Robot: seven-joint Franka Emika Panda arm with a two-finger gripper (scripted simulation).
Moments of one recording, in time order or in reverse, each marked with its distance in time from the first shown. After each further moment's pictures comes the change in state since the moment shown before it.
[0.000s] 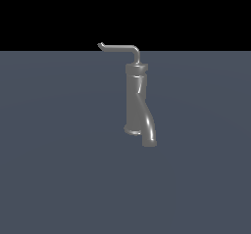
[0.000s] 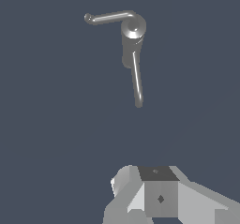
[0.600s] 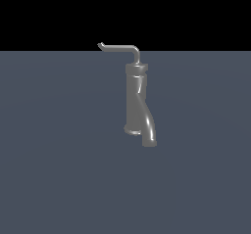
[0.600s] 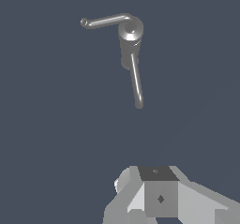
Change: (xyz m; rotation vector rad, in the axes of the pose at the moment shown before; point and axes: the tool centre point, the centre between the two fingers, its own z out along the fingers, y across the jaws) arm 0.009 0.001 0.002 0.009 -0.004 0.038
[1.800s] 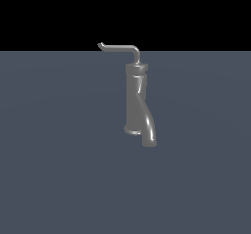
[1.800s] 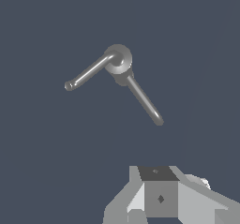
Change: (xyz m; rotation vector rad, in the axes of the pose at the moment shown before) arm 0.107 -0.024 0.042 0.047 -0.032 0.469
